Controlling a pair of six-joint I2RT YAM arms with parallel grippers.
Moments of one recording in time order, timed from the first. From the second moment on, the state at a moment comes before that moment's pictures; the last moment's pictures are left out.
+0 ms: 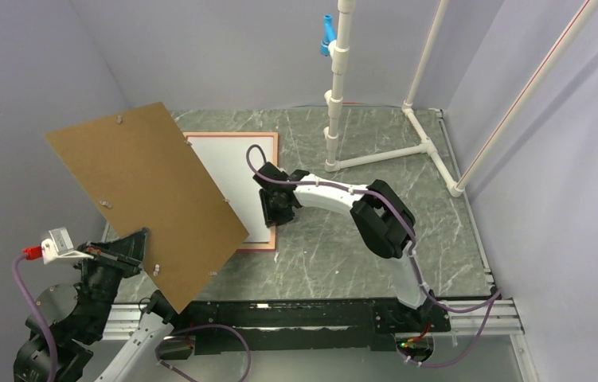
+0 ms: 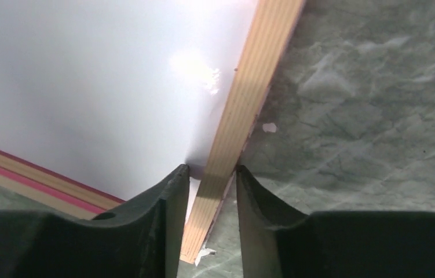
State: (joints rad) left arm -0.49 0.10 1.03 -0.96 -0.43 -0.75; right arm 0.88 2.10 1.56 -0.60 0.00 0.64
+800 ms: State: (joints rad) left arm -0.49 0.17 0.98 -0.95 -0.38 -0.76; right arm 0.89 1.83 1.19 -0.62 0.12 0.72
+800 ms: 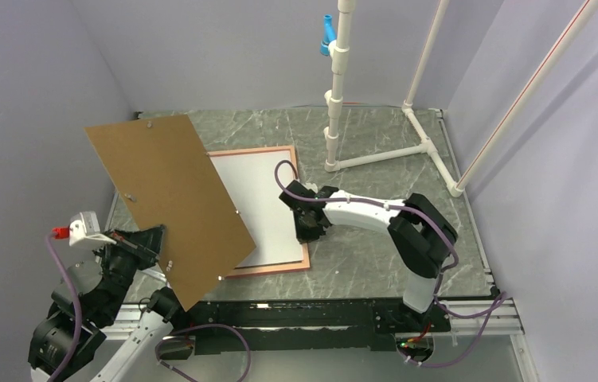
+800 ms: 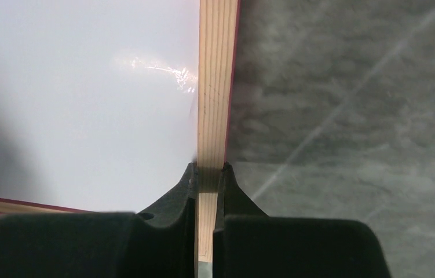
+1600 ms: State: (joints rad) left arm -0.49 0.26 0.96 -0.90 -0.19 -0.73; right arm 0.88 1.42 0.98 -0.72 0.13 0.74
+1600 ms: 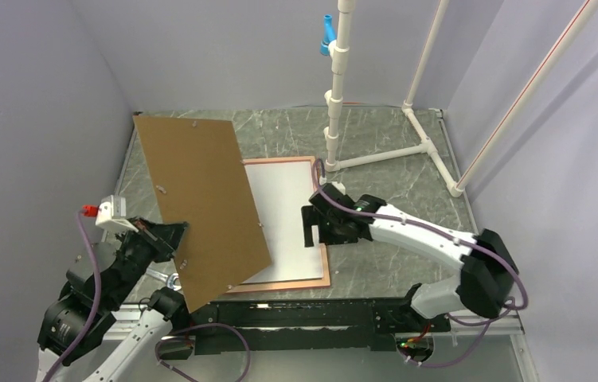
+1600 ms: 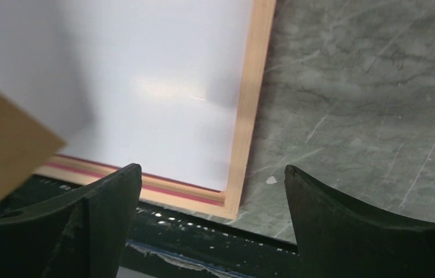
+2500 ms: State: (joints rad) left arm -0.49 0.30 0.74 -0.29 0.33 -0.85; right arm 0.39 0.88 0.74 -0.19 -0.78 0.71
